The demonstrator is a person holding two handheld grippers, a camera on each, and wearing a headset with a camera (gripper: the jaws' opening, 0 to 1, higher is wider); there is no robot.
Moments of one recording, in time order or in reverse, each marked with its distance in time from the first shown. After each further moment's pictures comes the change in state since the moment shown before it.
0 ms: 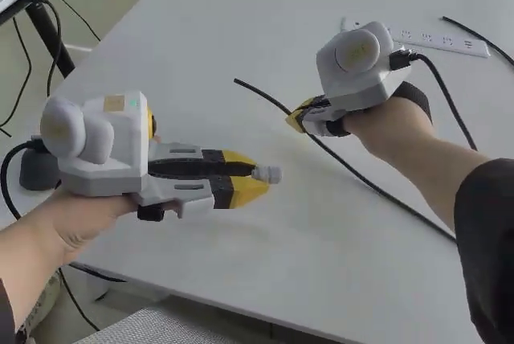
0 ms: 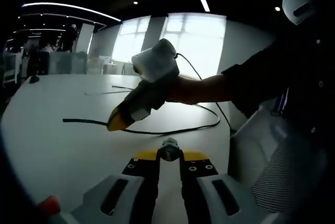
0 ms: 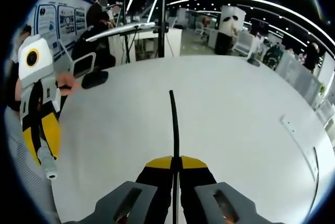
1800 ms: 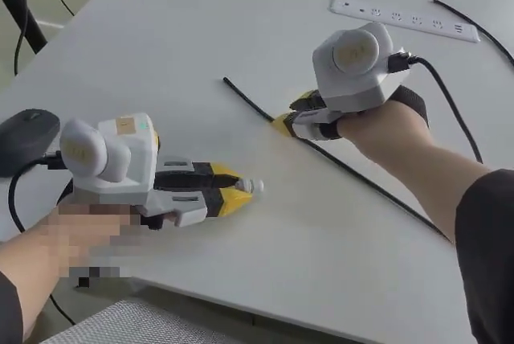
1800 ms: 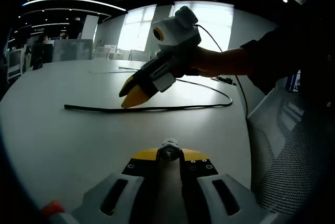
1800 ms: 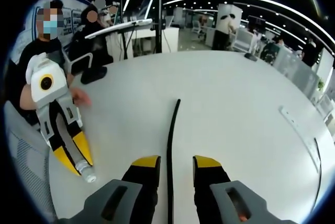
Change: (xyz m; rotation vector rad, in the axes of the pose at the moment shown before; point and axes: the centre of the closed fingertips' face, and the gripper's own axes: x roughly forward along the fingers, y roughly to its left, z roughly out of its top) left arm 0.023 0.023 -0.063 -0.001 0.091 0.060; right arm -0.005 -0.004 -0.019 0.014 -0.002 0.006
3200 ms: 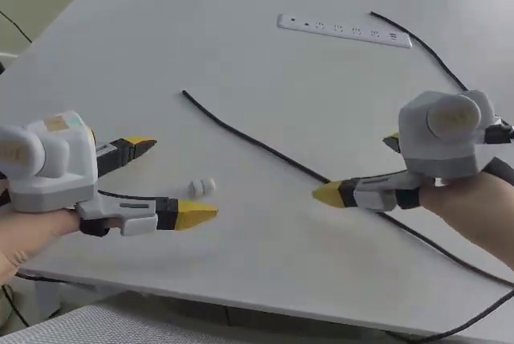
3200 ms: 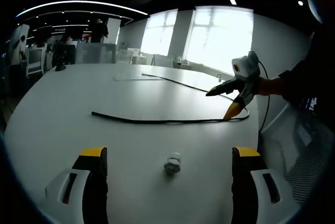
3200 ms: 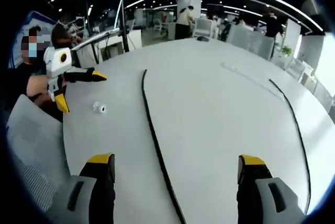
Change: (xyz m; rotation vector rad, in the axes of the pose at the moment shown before) left arm -0.030 0.011 0.033 -0.072 -0.027 0.214; right arm -0.167 -0.007 -0.119 0.297 -0.001 -0.211
